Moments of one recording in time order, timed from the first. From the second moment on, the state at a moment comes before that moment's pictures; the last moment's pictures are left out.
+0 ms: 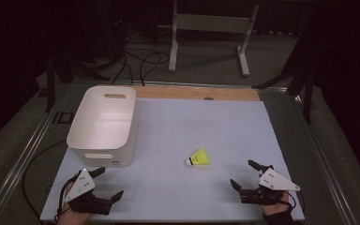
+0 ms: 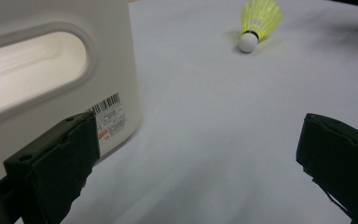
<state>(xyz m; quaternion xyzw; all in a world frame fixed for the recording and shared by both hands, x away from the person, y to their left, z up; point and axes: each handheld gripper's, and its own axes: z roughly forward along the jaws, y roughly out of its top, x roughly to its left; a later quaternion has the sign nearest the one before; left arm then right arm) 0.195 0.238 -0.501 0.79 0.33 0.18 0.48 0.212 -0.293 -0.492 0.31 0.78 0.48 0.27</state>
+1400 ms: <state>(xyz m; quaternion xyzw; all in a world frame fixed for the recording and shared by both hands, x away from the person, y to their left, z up) 0.191 0.199 -0.441 0.84 0.26 0.18 0.44 0.212 -0.290 -0.489 0.31 0.77 0.49 0.27</state>
